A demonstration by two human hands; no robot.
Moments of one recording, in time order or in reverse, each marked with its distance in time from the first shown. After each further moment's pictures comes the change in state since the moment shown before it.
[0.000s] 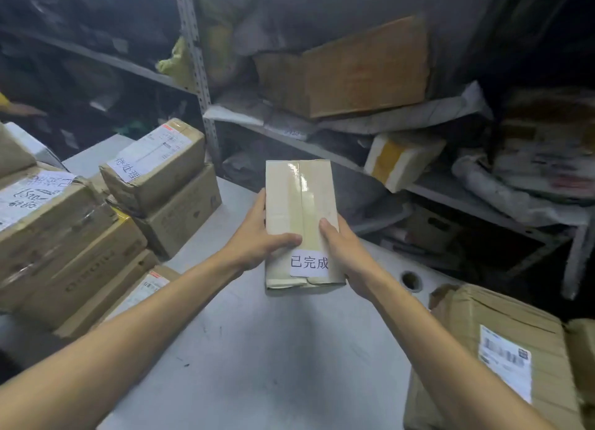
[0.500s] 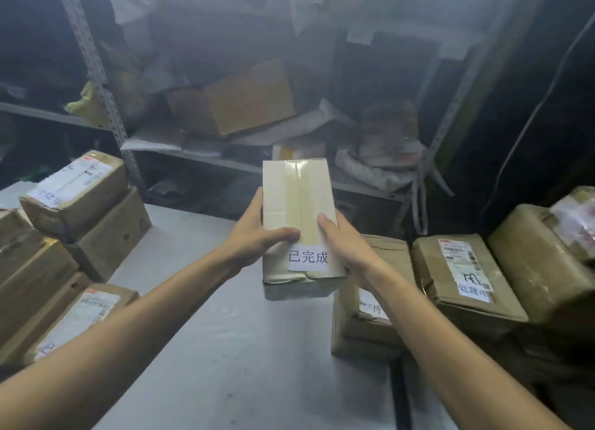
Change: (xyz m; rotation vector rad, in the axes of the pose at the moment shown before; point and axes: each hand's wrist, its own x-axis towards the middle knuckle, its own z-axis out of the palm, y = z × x) left_hand -0.096 0.083 0.103 -0.023 -0.283 0.166; right_hand -0.192 -0.022 -0.080 -0.033 0.311 -0.074
